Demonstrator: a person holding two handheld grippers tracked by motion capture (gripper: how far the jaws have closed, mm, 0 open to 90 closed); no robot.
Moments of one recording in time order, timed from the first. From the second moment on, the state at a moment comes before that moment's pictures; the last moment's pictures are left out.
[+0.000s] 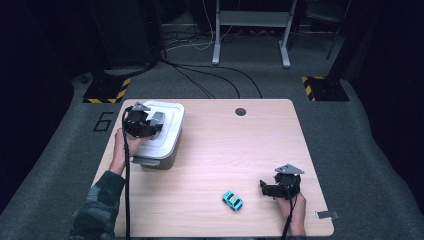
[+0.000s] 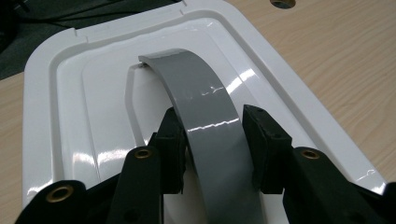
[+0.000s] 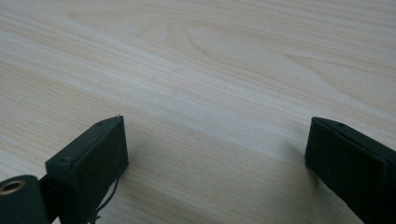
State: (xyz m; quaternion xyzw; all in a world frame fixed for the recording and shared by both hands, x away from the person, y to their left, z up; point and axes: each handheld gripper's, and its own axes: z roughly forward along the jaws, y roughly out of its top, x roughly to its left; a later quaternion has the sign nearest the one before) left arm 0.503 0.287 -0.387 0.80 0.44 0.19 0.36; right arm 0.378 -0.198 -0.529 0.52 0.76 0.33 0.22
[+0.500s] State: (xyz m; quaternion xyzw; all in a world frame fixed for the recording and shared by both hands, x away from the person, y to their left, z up) left arm 0.503 0.284 -0.385 0.80 0.42 0.17 0.39; right arm 0.378 -0.198 -0.529 0.52 0.76 0.33 0.22
